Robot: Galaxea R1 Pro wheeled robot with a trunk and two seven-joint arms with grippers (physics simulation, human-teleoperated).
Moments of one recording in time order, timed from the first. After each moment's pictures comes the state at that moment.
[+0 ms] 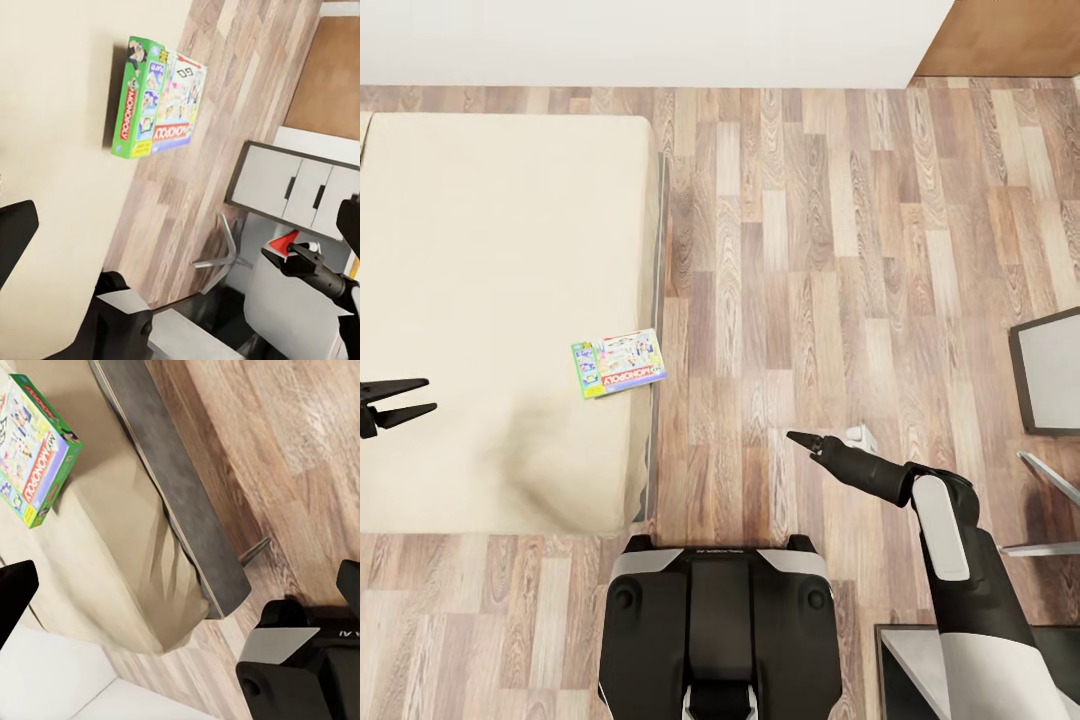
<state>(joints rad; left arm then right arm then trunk) -1.02 0.77 0.32 -0.61 0.08 0.97 -1.57 -0.58 0.00 -0.21 -1.42 -0.68 1.03 0.28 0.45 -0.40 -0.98</state>
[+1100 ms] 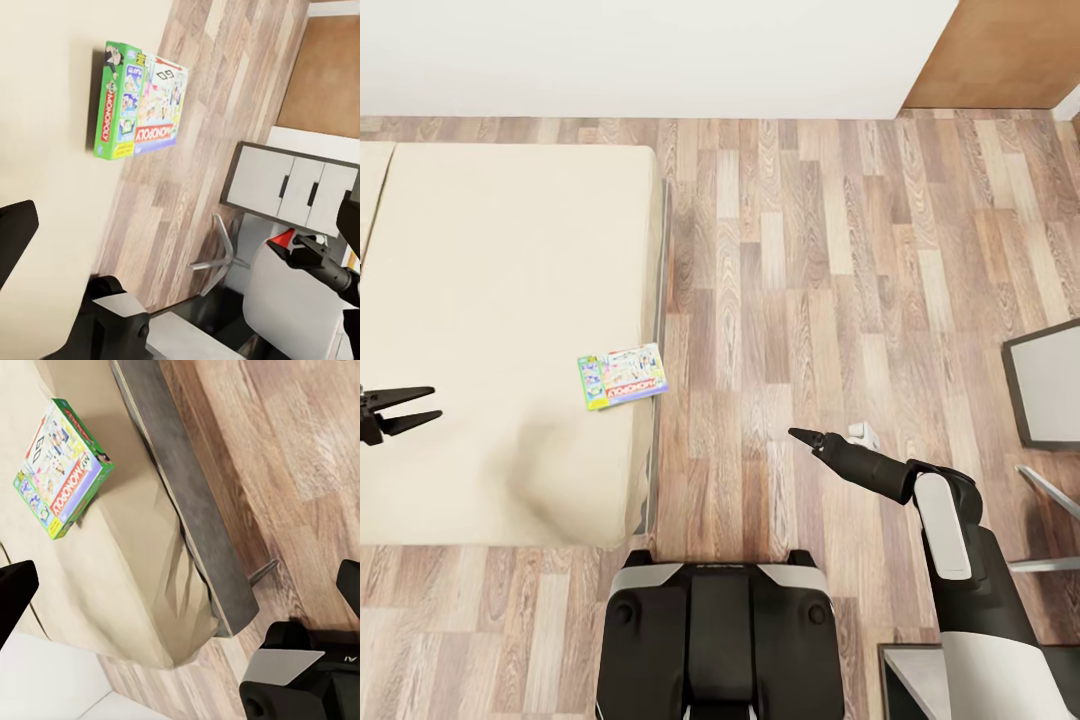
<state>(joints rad) -1.00 0.76 0.32 -0.61 0.08 0.96 -1.57 -0.58 0.00 -0.21 -1.44 -0.67 1.03 0.27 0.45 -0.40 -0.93</state>
